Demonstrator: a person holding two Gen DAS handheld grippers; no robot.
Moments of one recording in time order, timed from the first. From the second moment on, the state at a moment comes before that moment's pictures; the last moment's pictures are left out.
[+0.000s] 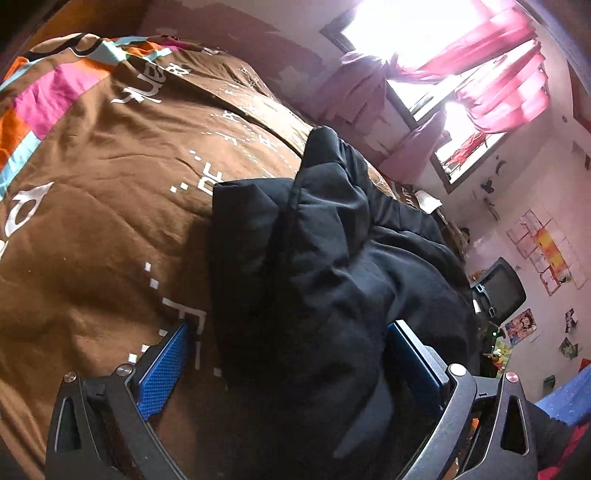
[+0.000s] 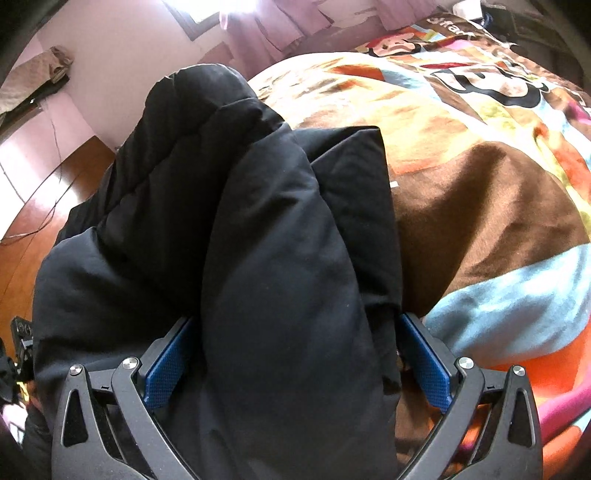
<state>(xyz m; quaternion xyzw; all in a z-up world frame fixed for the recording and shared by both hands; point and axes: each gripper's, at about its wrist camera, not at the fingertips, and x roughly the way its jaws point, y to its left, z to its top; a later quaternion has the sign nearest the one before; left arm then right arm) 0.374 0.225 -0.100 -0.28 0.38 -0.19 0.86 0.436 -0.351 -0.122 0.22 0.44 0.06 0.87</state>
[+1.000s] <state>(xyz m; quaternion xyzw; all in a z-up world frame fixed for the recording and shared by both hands) 0.309 0.210 -0.001 -0.20 0.21 -0.24 0.93 0.393 -0.282 0.026 0.24 0.37 0.12 0.89</state>
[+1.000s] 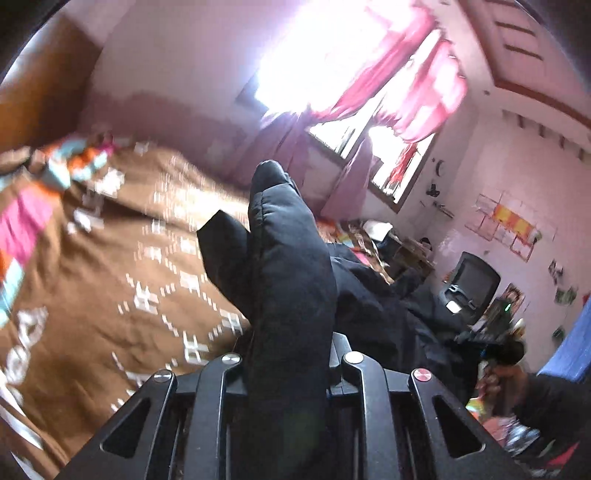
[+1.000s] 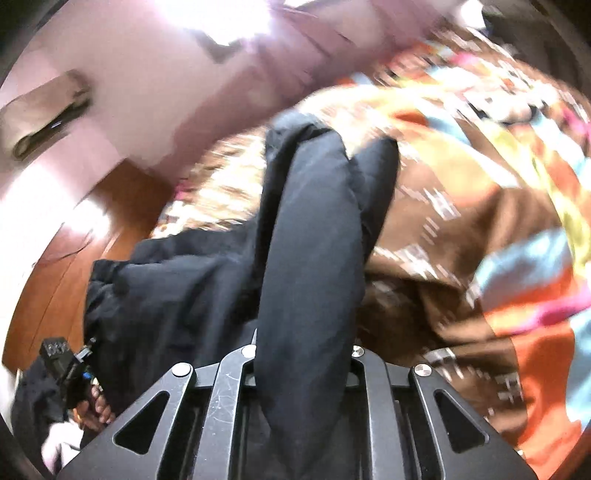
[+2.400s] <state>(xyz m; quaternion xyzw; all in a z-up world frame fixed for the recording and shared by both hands) 0.280 0.236 0.027 -0.20 0.20 0.06 0.96 0.399 -0.212 0.039 0.12 0.27 0.03 0.96</state>
